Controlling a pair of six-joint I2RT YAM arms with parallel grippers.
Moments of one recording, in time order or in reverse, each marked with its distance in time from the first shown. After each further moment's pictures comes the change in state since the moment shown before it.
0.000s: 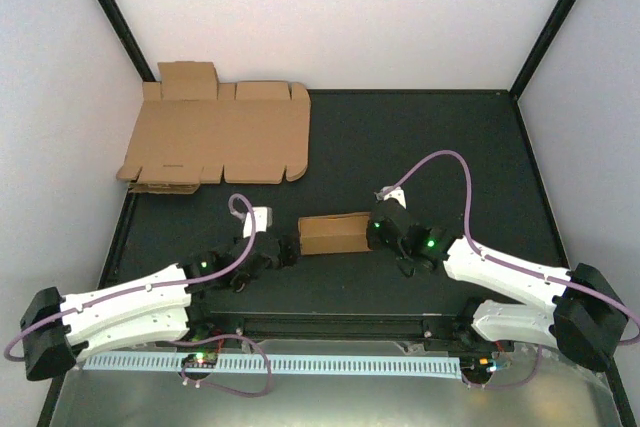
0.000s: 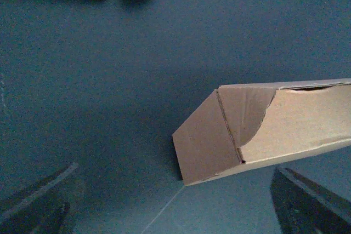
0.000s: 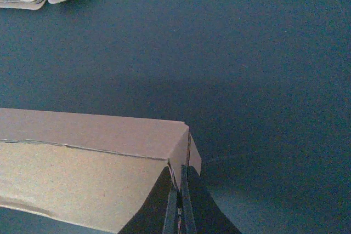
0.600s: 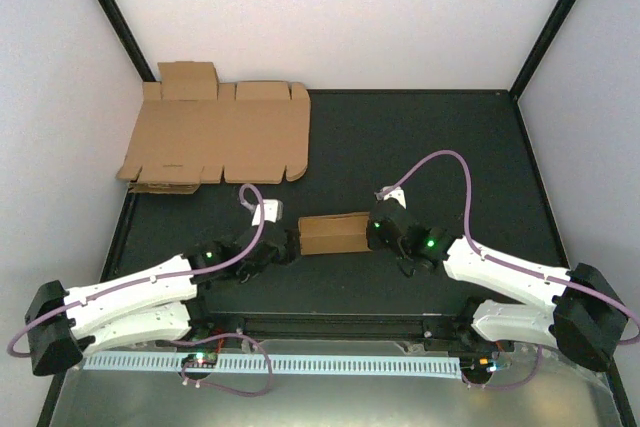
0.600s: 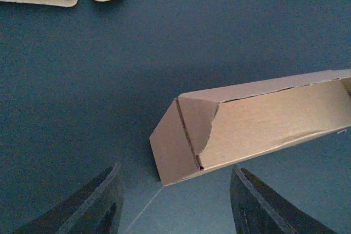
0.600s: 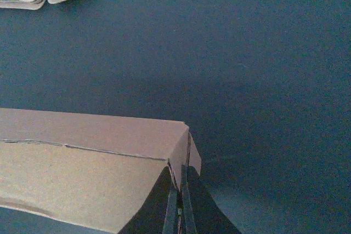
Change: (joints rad) left arm 0.019 0.061 0.103 -0.048 0.073 0.062; right arm 0.000 0.001 0.000 0.000 0.001 0.000
